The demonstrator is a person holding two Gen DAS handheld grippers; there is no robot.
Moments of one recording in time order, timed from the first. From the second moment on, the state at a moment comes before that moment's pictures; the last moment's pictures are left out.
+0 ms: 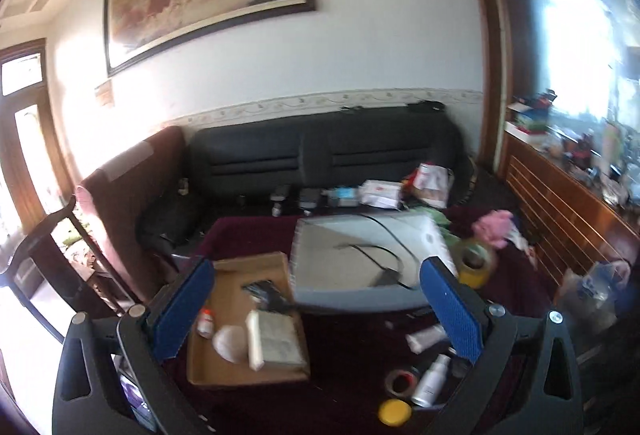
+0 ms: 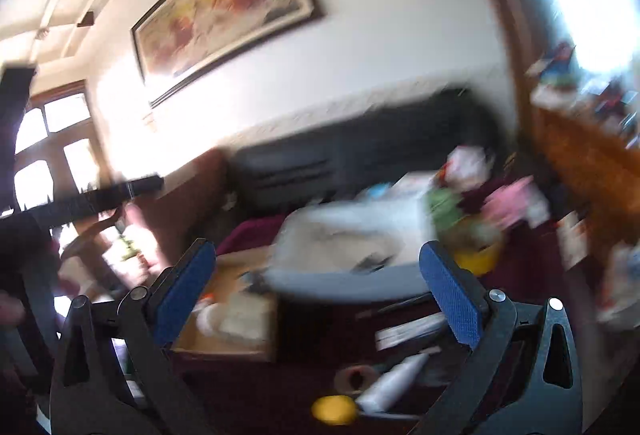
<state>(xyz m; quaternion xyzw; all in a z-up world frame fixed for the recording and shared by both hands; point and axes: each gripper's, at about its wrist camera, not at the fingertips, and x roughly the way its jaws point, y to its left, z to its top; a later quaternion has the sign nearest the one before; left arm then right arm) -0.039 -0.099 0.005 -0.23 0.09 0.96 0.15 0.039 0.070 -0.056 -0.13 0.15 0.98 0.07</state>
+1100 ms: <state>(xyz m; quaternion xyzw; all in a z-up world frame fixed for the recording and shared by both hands) 0.044 0.000 -0.066 -0.31 0.10 0.93 0.16 0.182 0.168 -0.070 -0.19 0.17 0.96 0.14</state>
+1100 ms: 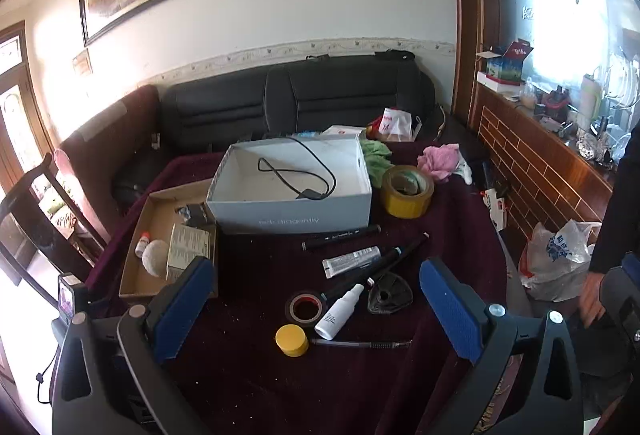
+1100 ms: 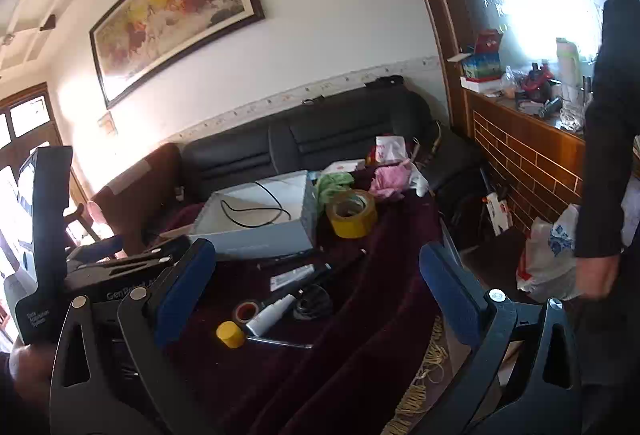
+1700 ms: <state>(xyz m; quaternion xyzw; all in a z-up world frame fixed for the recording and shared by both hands) 0.016 -0.030 -0.106 -0.37 0.08 0.92 0.11 0.156 0.195 -0.137 -0.30 0.27 0.90 0.14</state>
